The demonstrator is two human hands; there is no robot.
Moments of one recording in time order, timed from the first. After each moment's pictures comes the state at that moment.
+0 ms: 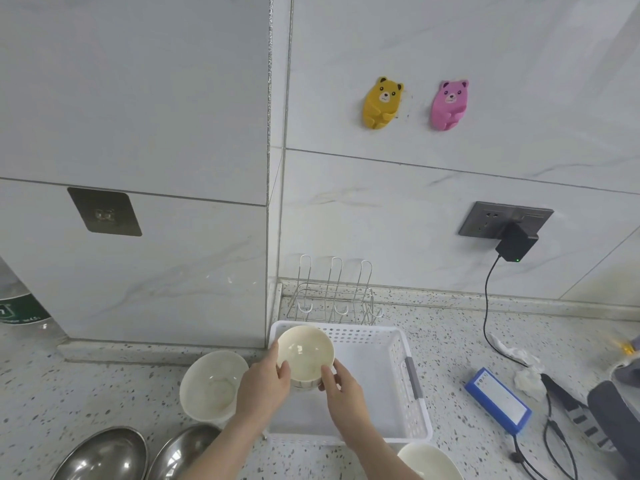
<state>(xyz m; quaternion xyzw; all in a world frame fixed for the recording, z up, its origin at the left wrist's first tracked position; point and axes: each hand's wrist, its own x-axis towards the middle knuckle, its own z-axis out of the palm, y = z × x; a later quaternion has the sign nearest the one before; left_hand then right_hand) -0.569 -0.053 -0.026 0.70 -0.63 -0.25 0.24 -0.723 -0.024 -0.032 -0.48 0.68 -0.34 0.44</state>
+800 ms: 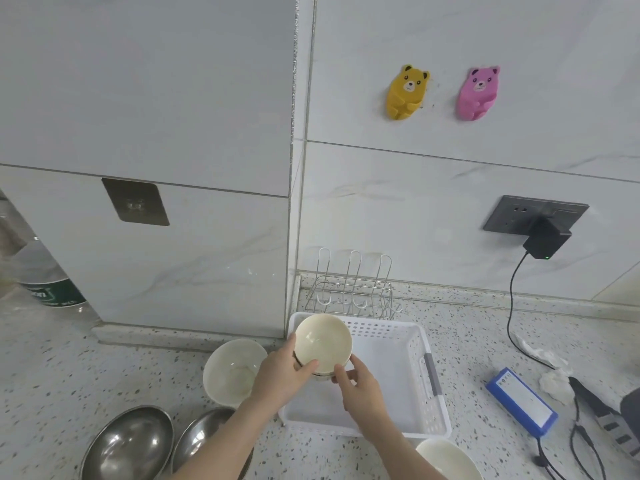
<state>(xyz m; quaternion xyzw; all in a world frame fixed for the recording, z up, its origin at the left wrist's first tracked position) -0.556 -0.052 -0.023 0.65 -0.66 -0.30 0.23 -0.726 -0.027 -0.041 -0.50 0.69 -0.30 0.43</state>
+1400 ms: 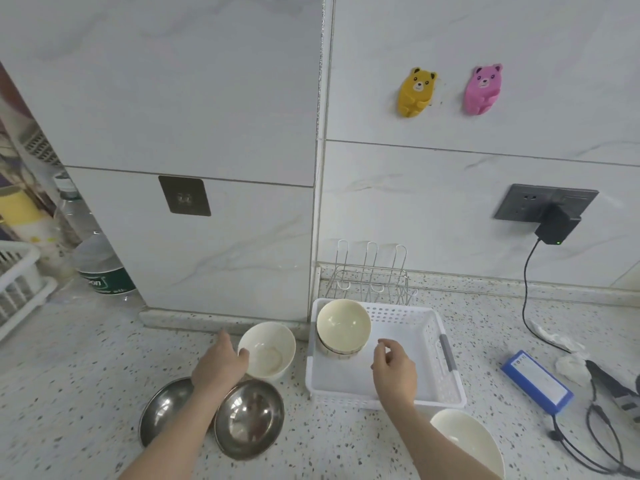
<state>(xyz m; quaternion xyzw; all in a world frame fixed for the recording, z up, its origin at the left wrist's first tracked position) -0.436 -0.018 -0.011 0.83 -0.50 -0.23 0.10 -0.723 -0.005 -0.022 -0.44 0.77 -0.36 0.30</state>
